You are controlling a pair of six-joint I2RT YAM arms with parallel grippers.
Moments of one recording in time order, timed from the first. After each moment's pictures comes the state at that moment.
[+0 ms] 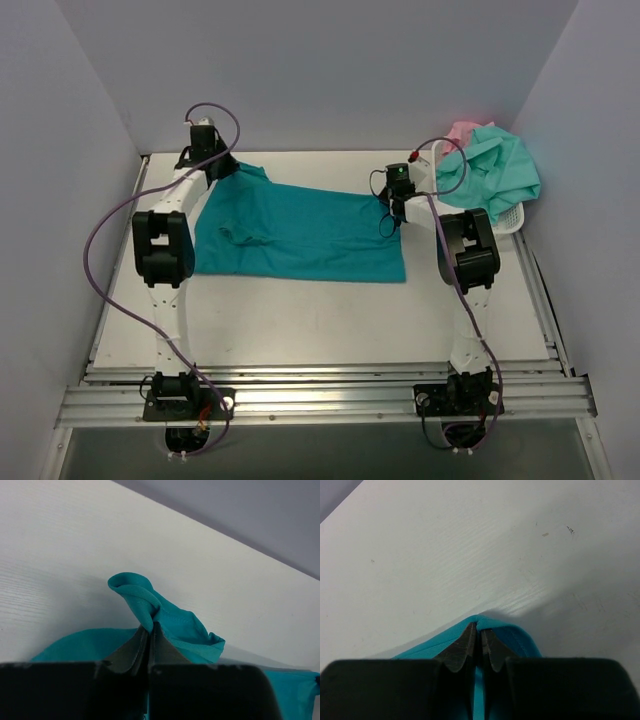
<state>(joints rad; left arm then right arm) -0.07 2.34 2.01 -0.27 0.06 -0.56 0.23 2.21 1.49 0.06 0.30 0.71</state>
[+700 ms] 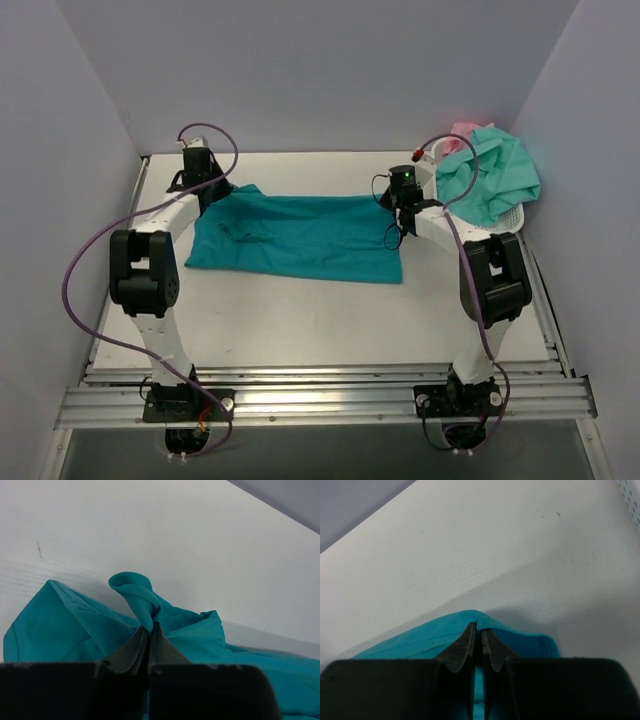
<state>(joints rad) -0.09 1.99 1.51 -0.12 -0.02 -0.51 0.29 1.87 1.25 0.03 0.33 0.68</state>
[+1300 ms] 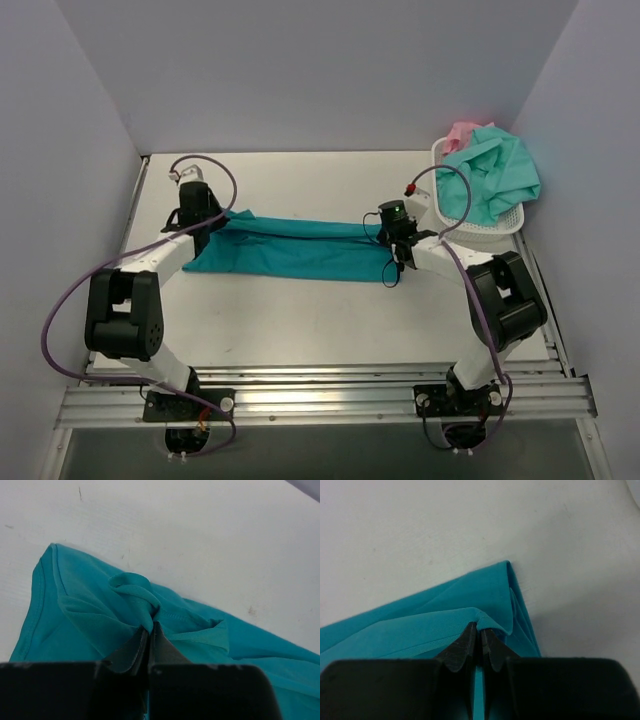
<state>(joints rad) -0.11 1.64 1.05 0.05 -0.13 -0.52 0.40 1.68 0.95 0.02 0.44 0.71</state>
